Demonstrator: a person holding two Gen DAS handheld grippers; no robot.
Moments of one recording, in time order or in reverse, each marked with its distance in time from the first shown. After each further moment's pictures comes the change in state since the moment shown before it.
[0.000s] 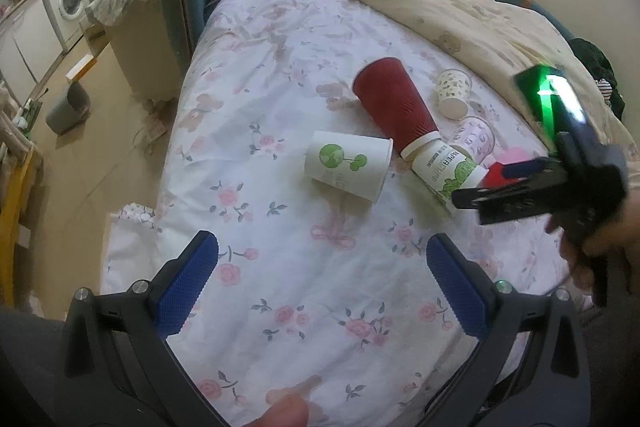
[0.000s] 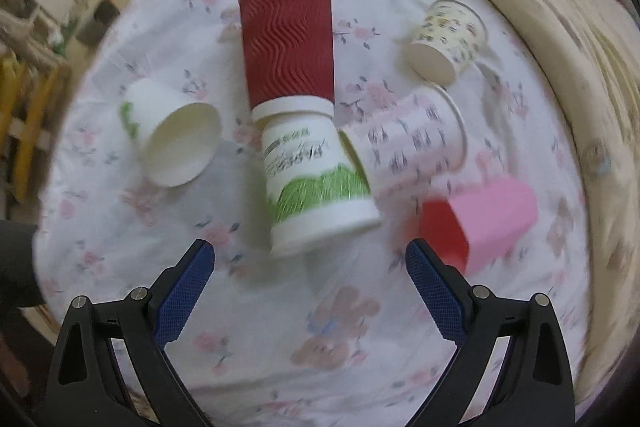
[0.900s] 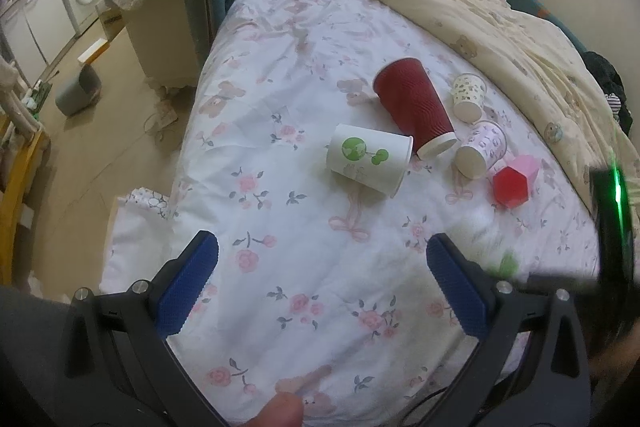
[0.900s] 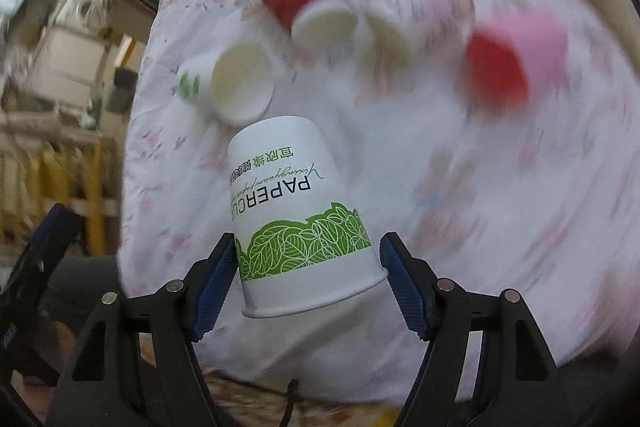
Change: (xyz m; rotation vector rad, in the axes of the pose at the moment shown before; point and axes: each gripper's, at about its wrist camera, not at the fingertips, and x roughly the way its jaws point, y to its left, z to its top) left arm -0.004 0.014 -0.006 -0.057 0.013 0.023; right arm -0.009 0.022 -0.095 0.400 -0.018 0.321
